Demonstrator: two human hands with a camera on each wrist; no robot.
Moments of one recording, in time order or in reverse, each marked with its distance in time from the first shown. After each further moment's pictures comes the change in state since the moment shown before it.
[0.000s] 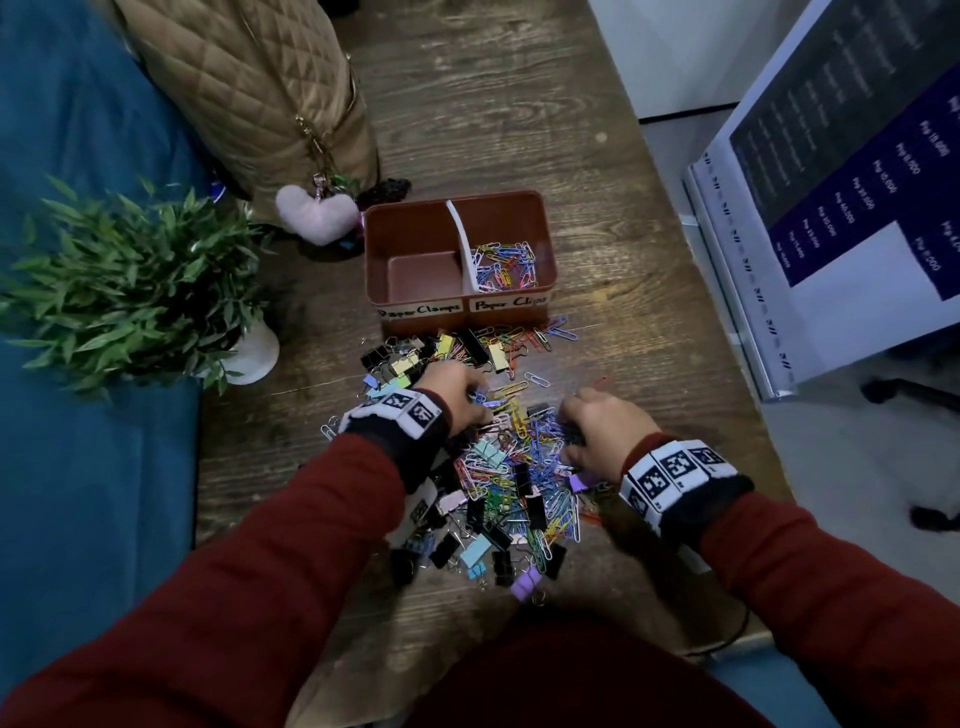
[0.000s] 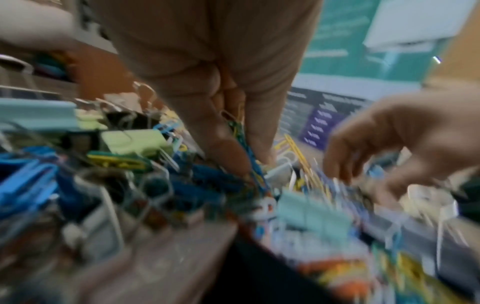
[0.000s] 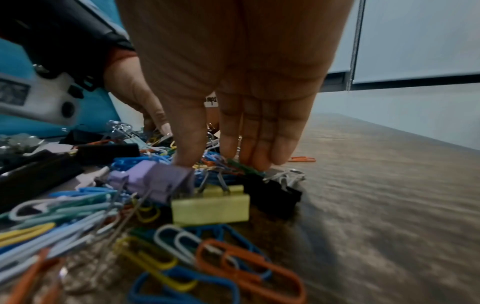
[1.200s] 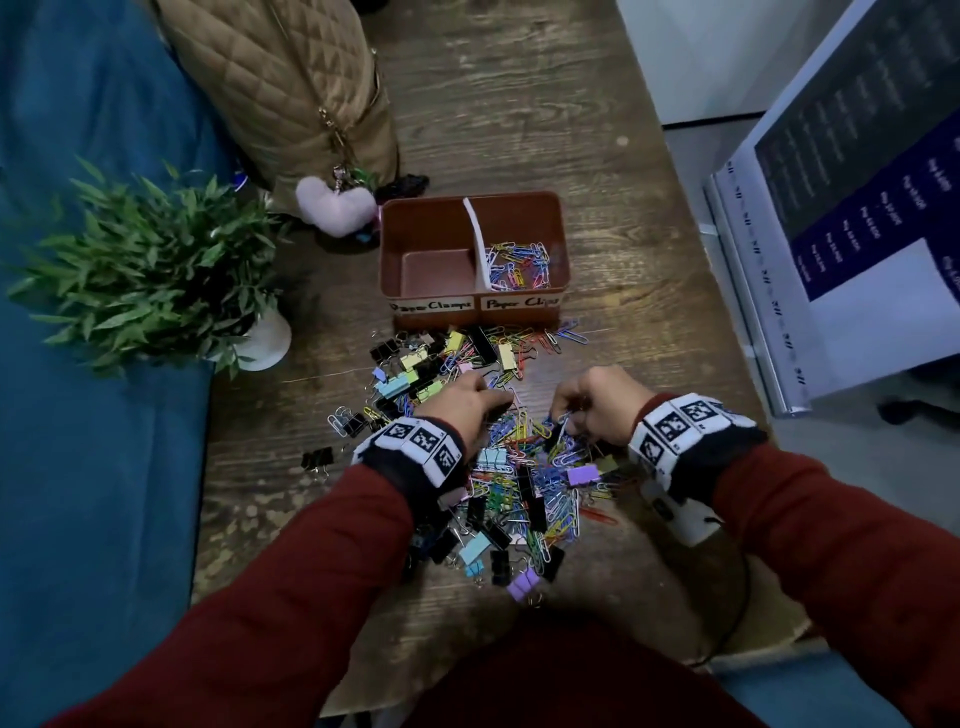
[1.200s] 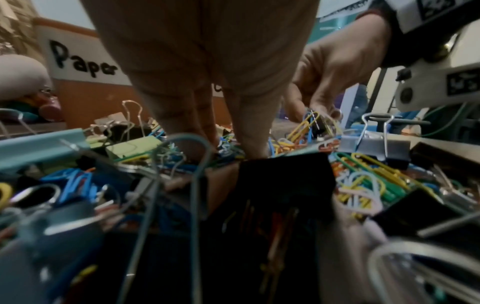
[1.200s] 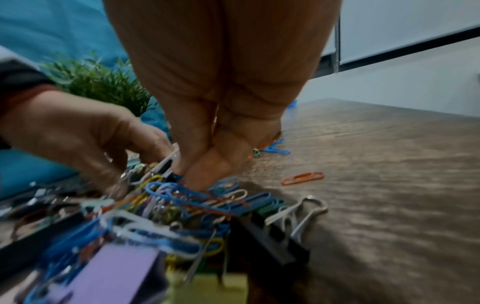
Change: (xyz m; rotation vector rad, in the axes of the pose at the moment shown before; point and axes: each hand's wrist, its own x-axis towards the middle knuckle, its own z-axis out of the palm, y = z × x) left_hand -0.014 -0.012 0.027 0.255 0.032 0.186; right_hand 0.025 0.003 -0.031 0.295 -0.113 -0.058
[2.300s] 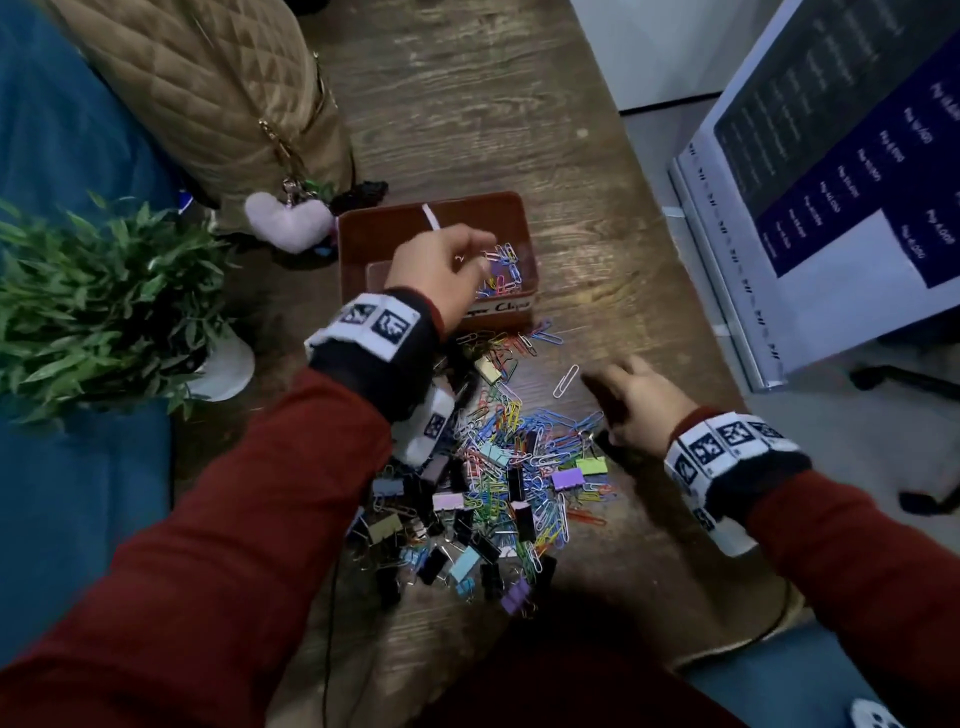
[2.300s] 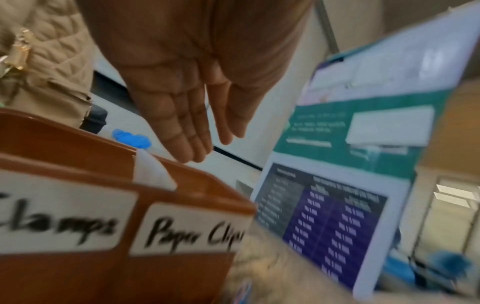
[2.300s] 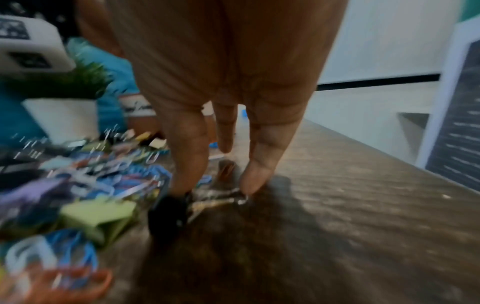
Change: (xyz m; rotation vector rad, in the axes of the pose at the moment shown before) left_hand 0.048 0.034 -0.118 -0.507 0.487 -0.020; right_hand -0.025 0.048 -0.003 -0.041 0.141 0.216
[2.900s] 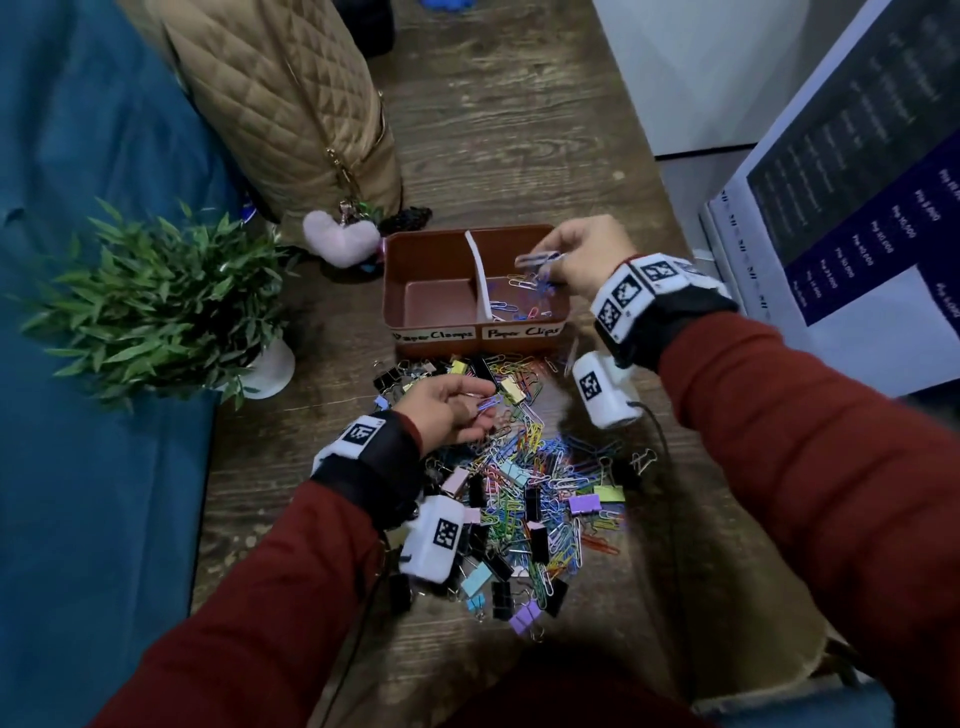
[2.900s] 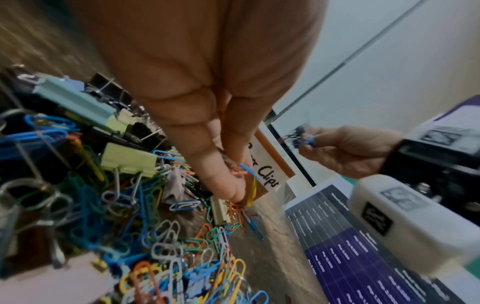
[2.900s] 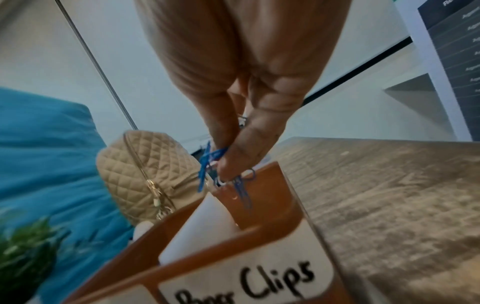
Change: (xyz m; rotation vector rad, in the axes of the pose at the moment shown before) left_hand -0.080 -0.058 0.011 -0.662 -0.322 -0.528; right_hand 0.076 -0.126 -0.100 0.722 0.291 -0.091
